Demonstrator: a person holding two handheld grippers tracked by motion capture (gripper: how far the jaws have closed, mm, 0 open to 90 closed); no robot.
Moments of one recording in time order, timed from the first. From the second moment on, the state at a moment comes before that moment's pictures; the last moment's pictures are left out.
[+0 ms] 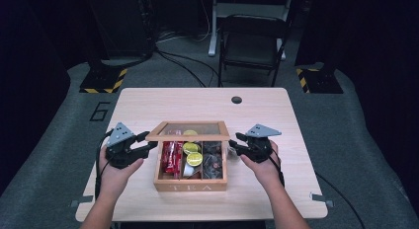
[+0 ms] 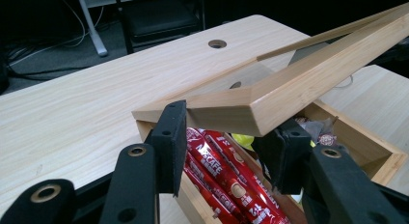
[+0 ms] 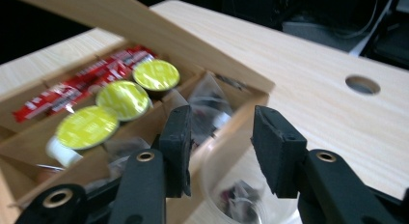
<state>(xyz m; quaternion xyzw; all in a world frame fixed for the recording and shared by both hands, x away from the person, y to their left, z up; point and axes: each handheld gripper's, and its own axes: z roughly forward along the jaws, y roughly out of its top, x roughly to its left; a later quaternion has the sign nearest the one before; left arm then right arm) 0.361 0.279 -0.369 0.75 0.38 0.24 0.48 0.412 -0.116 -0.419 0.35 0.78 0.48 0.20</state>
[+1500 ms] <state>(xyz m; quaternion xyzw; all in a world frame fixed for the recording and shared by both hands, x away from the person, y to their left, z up) 0.361 0.278 -0.360 0.77 0.38 0.23 0.46 0.383 -0.094 -0.363 0.30 0.78 0.51 0.20</state>
